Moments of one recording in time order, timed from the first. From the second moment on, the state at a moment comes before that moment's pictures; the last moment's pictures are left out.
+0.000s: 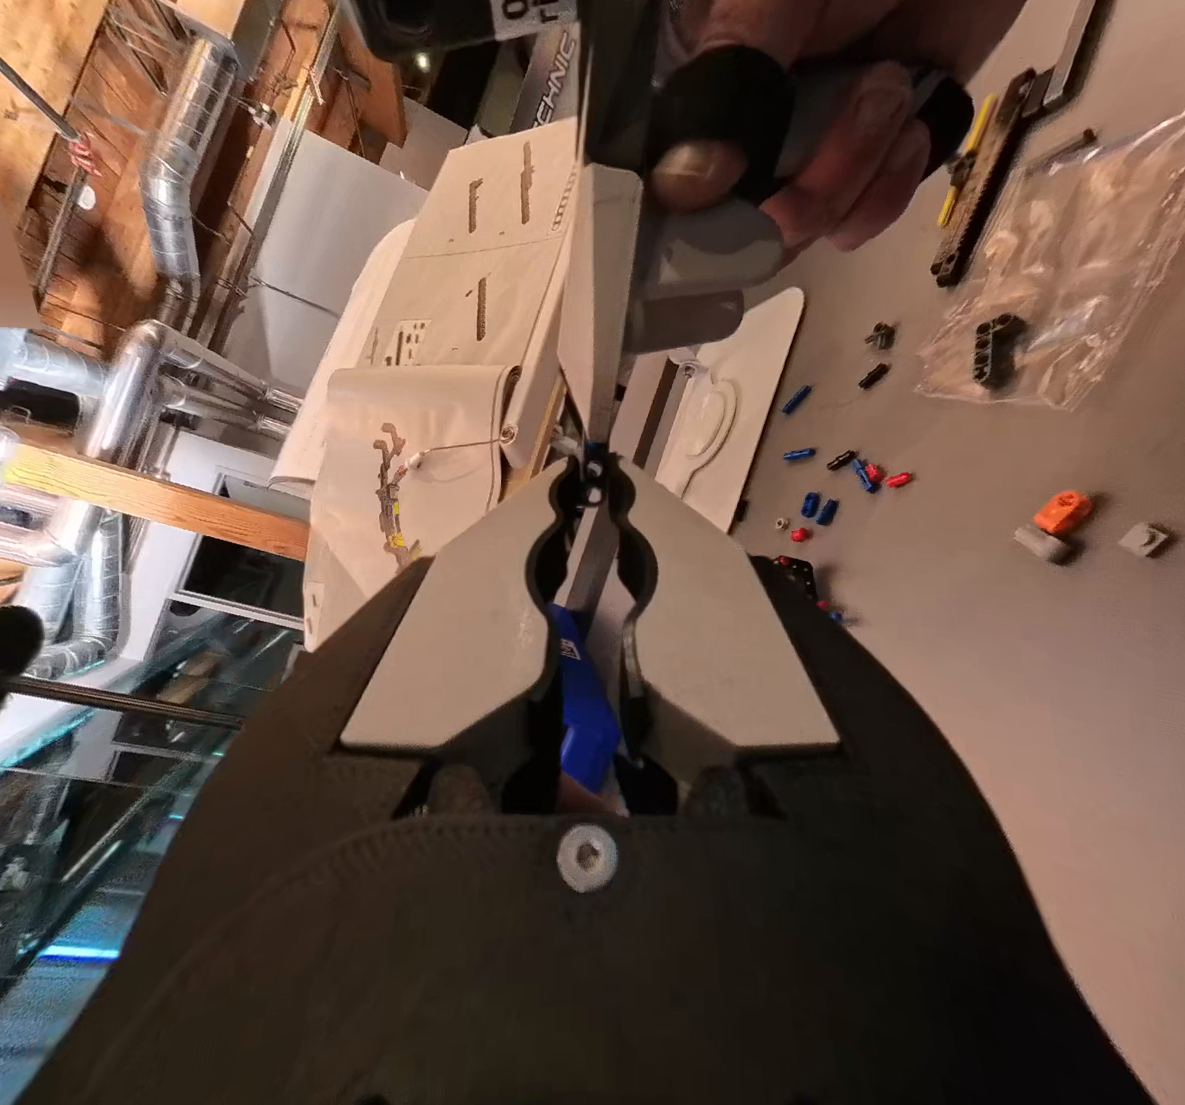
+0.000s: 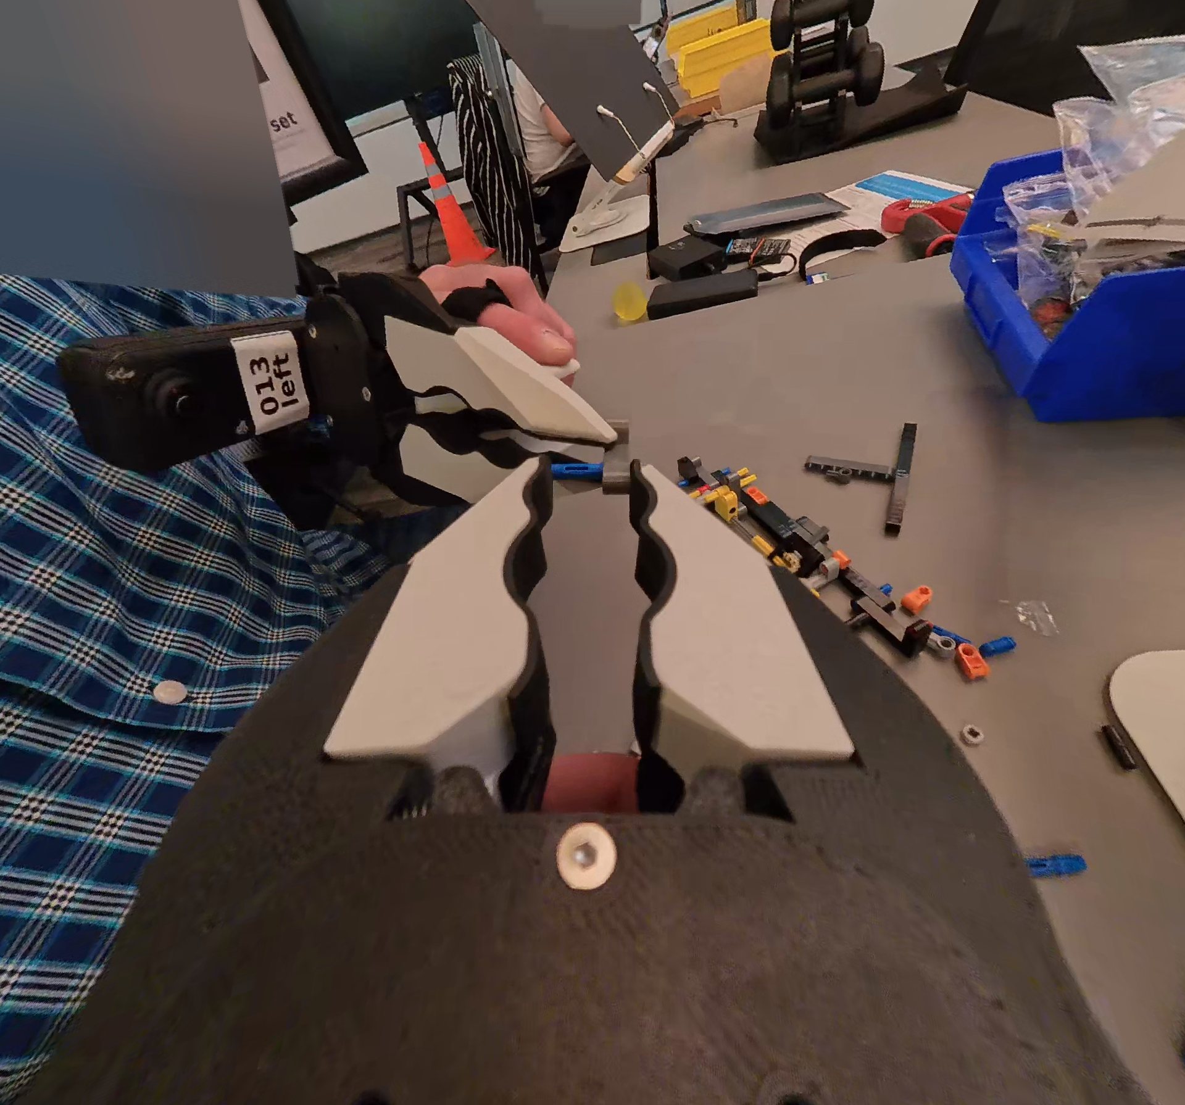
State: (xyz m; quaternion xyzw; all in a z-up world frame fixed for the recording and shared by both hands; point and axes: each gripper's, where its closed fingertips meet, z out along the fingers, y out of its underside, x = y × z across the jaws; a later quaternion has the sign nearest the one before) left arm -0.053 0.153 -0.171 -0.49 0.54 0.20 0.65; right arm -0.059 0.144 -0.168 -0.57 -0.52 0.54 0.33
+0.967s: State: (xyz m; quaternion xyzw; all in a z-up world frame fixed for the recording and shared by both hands) left arm -0.090 0.134 -0.183 -0.71 0.32 -0.22 0.58; right arm -0.090 0.122 -0.173 -0.51 -0.59 0.54 0.32
